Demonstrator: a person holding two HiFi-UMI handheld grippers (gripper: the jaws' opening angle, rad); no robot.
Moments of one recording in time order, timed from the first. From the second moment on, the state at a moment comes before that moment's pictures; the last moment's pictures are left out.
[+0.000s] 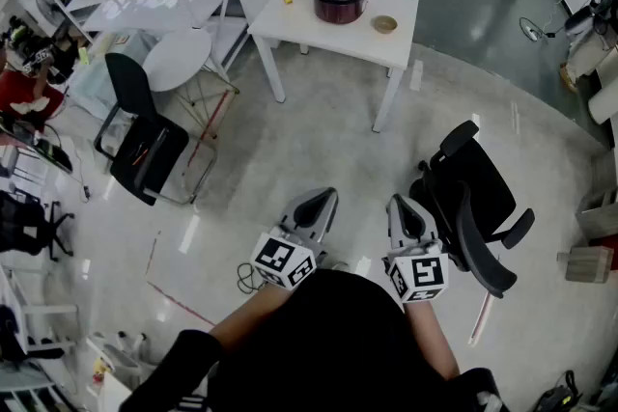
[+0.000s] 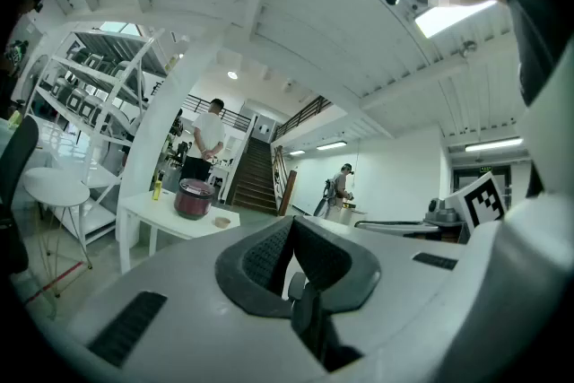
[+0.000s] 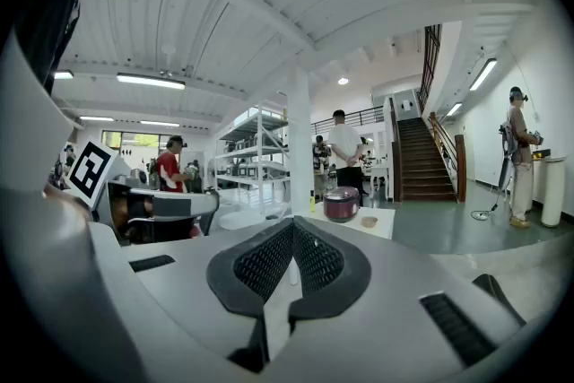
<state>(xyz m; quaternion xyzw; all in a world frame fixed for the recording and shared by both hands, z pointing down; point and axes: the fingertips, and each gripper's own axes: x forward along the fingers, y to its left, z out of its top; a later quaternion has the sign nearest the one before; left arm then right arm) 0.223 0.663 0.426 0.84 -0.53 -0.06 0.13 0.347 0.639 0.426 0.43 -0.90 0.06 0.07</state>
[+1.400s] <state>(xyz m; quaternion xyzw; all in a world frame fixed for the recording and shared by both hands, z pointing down) 0.192 0.665 0.422 0.82 -0.55 -0.06 0.11 0.350 0.634 0.405 0.37 -0.93 0.04 0.01</state>
